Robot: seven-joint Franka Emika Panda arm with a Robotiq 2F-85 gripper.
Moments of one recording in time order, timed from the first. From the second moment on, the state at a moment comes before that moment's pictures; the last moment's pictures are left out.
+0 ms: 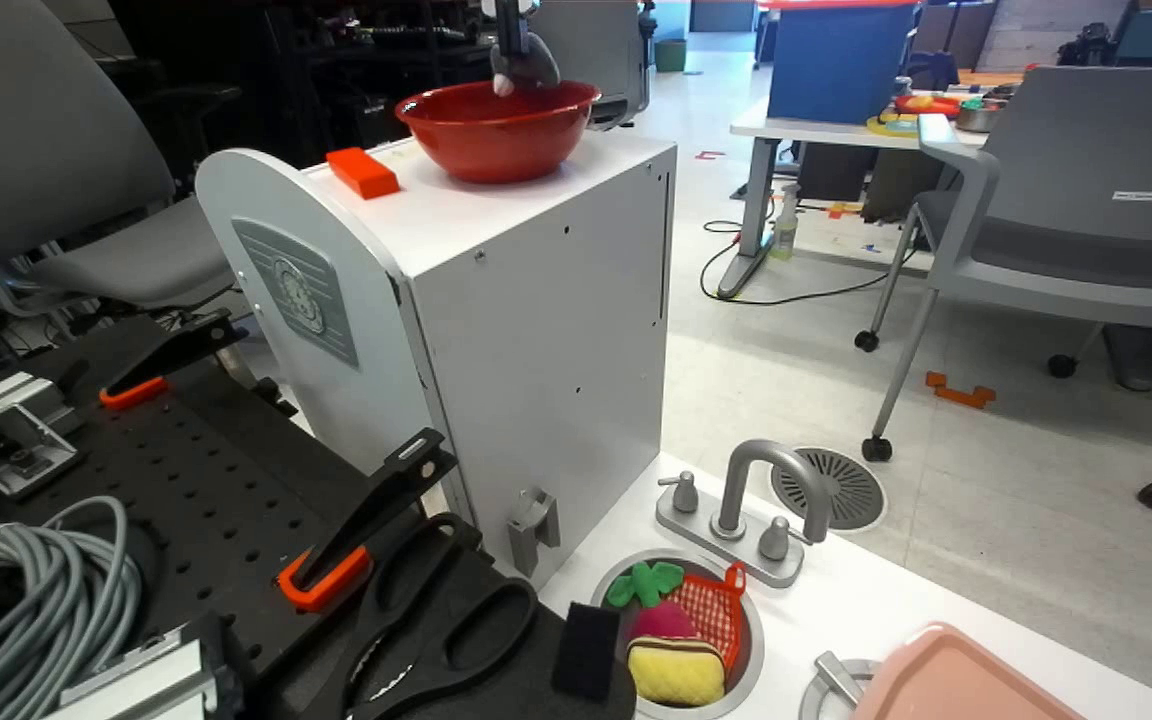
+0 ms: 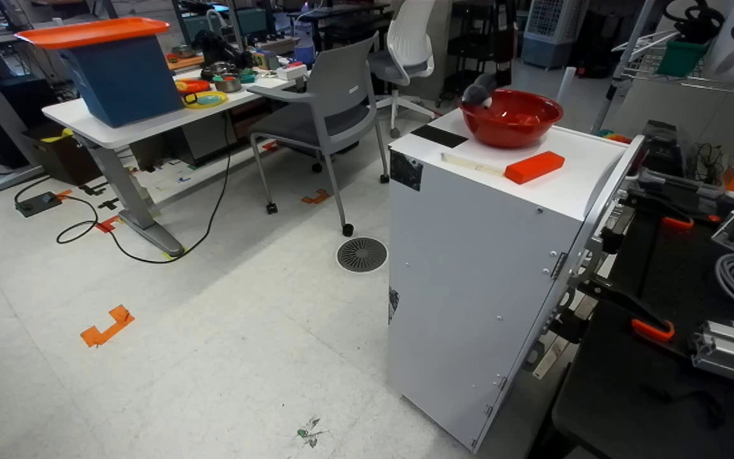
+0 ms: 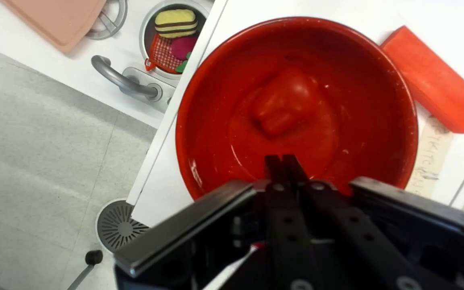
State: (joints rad) arm 0.02 0.36 0.04 -1.81 -0.19 1.98 -0.31
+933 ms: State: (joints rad) arm 0.00 0.15 -0.02 -1.96 -0.25 1.99 -0.12
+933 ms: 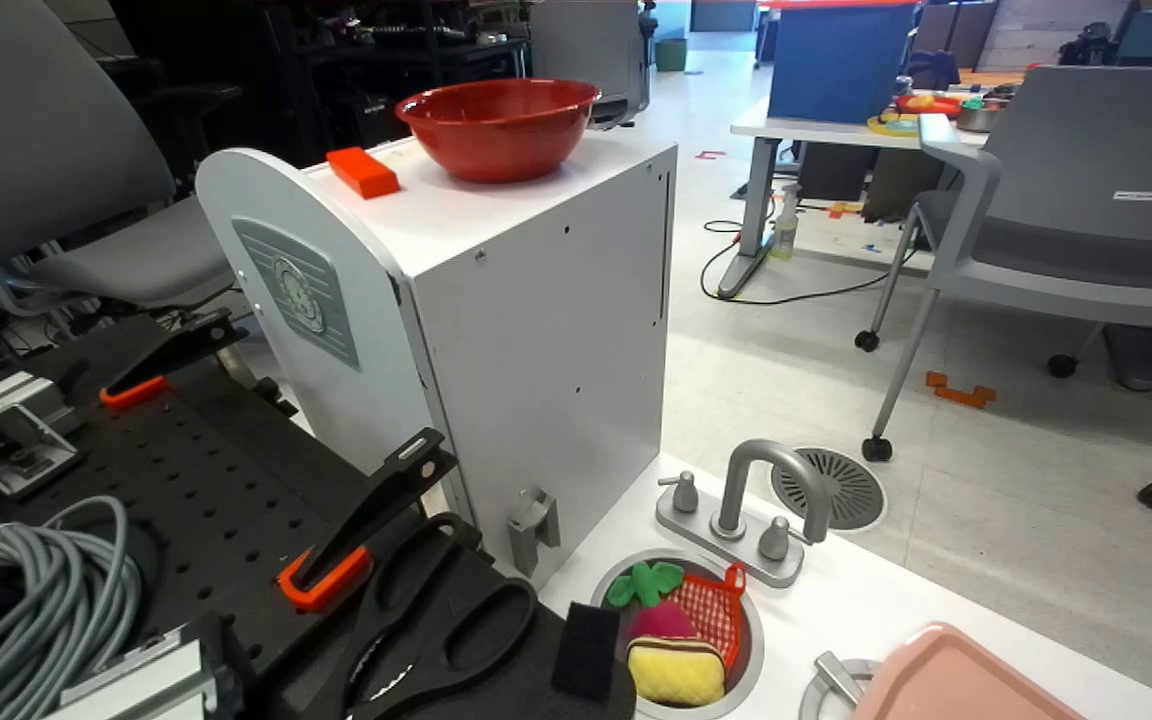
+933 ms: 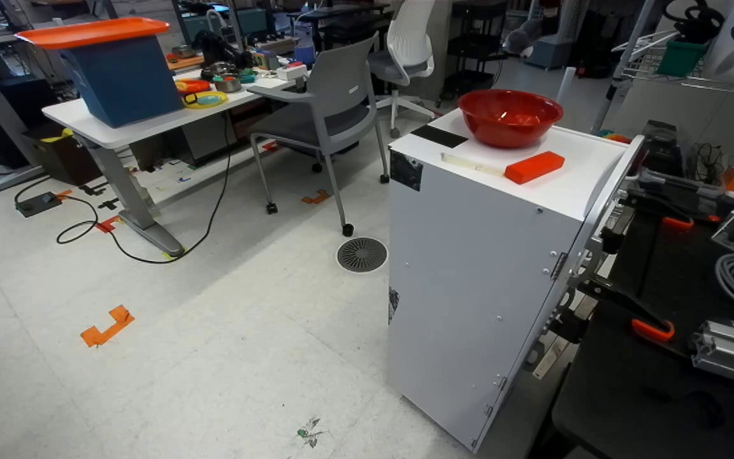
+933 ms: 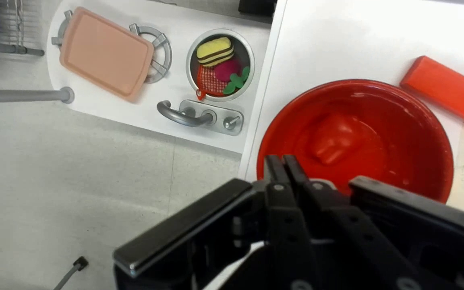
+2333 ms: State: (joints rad) arm -0.14 -0.02 -0.15 -2.18 -0.25 2.05 0.09
